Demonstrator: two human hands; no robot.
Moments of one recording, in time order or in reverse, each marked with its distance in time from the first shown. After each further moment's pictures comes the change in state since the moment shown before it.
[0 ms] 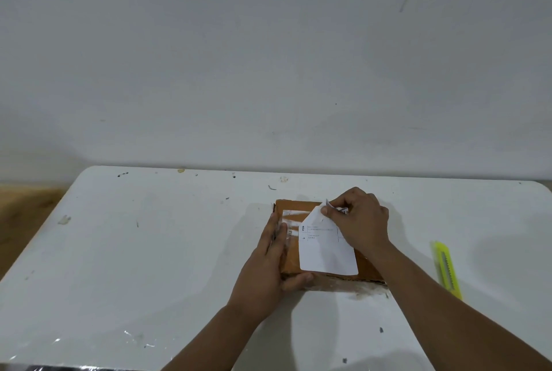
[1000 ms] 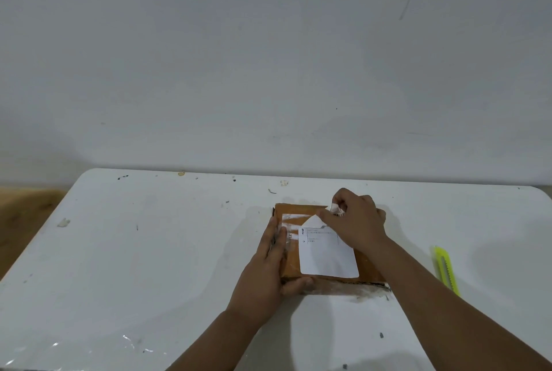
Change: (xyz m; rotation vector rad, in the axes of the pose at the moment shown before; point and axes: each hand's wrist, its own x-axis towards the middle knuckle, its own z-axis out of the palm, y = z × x) left_hand 0.000 -0.001 0.001 0.025 0.007 0.005; right_hand 0.002 -0.017 -0.007 -0.080 -0.107 0.052
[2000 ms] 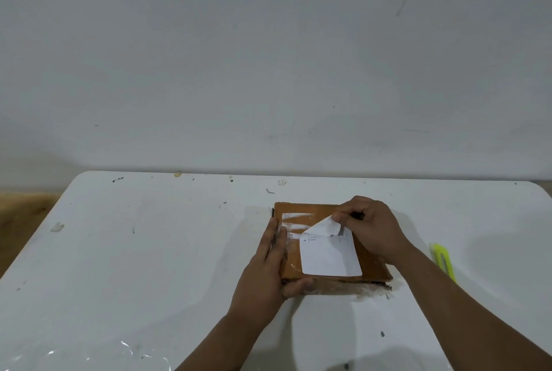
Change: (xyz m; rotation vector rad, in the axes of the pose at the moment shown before) left_hand 0.000 -0.002 0.003 0.003 0.011 -0.003; right_hand -0.006 0.031 -0.016 0.337 -0.098 -0.136
